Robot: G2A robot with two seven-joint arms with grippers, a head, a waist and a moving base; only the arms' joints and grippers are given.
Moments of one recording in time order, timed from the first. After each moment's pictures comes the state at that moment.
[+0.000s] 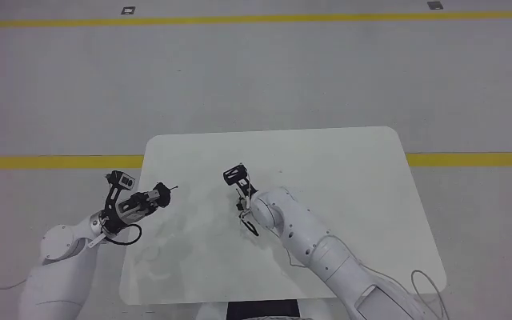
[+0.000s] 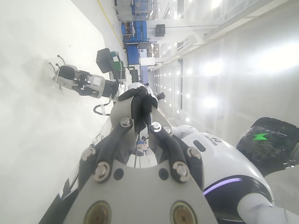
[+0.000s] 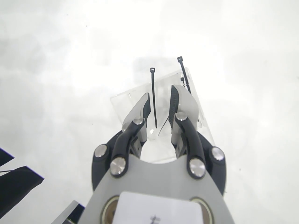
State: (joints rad) left arm 1.61 -1.03 -1.70 -1.38 -0.69 -0.34 -1.28; right arm -1.08 -1.59 0.79 -1.18 -1.20 0.12 0.91
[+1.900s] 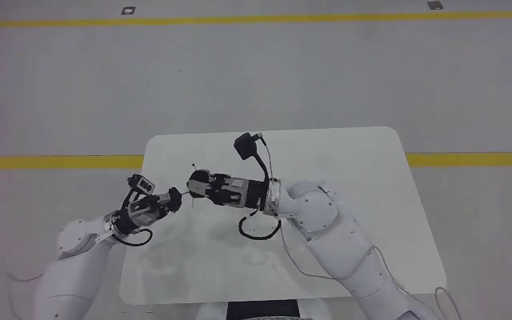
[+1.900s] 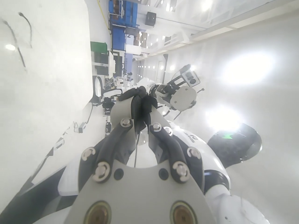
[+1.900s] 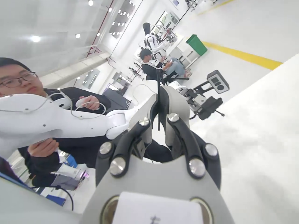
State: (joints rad) left arm 1.57 -1.04 -1.59 -1.35 -0.81 -0.17 -1.37; right arm -1.20 -1.44 0.93 -1.71 -0.16 -0.34 0.74
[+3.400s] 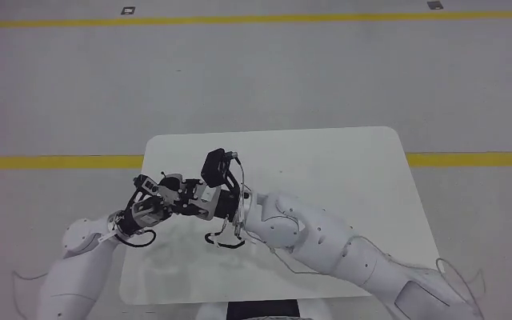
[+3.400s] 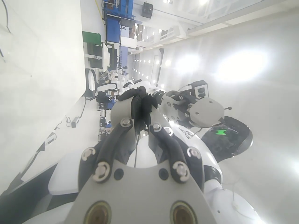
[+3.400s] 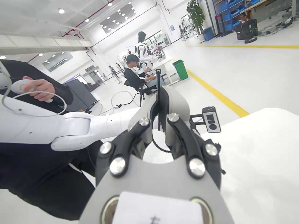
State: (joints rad) left arm 1.56 -1.04 -1.57 -1.35 -0.83 -0.17 -1.37; right arm -0.95 -1.33 0.48 -1.64 -0.50 -0.34 0.04
